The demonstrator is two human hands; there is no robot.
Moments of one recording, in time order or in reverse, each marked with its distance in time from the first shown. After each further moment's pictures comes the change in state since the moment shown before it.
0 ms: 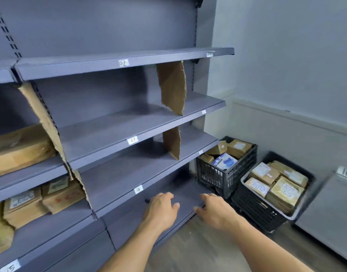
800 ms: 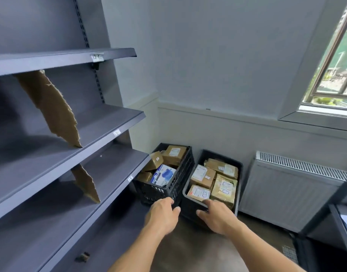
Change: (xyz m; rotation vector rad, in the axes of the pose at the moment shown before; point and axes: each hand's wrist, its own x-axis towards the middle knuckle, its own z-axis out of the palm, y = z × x) left_hand 0.183 0.224 0.106 0.061 -0.218 0.304; right_hand 0.072 0.224 -0.096 0.183 0.114 0.454
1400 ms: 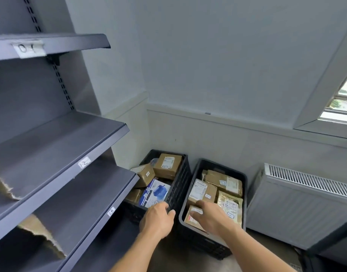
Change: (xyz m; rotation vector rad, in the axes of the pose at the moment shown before) left_hand 0.200 0.013 -0.011 -0.066 -0.064 -0.056; right_hand 0.184 -0.020 -0.052 0.090 -0.024 0.052
